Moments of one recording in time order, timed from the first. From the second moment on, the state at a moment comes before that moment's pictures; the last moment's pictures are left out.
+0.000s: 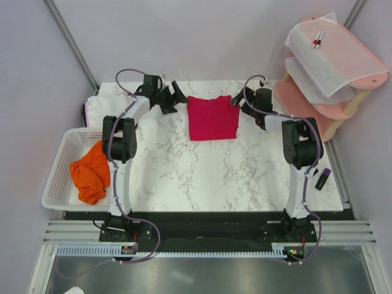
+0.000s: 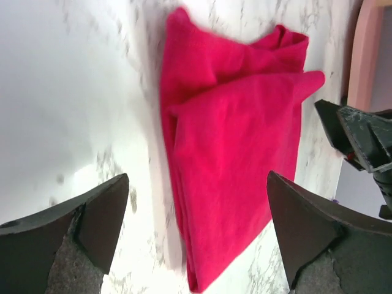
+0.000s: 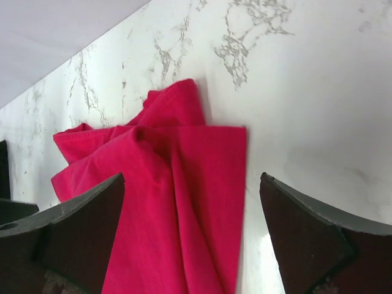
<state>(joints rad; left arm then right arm) -0.16 2.38 1.97 -0.34 0.54 -0.61 0.16 2.18 1.41 0.36 -0.13 0.65</state>
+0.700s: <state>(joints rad) -0.24 2.00 1.31 0.00 0.55 -0.62 0.17 2.14 1.28 0.40 -0.20 0.64</state>
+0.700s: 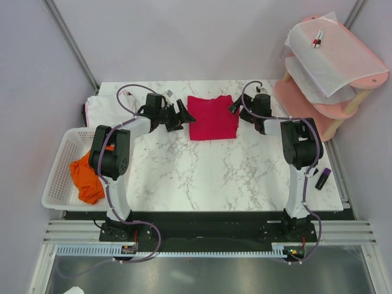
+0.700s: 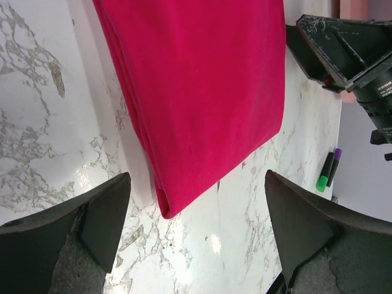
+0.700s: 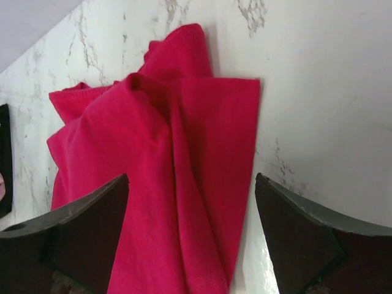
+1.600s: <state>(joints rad) -0.24 2.07 1.30 0.01 0.57 -0.62 0.22 2.38 1.68 0.38 -0.25 0.66</state>
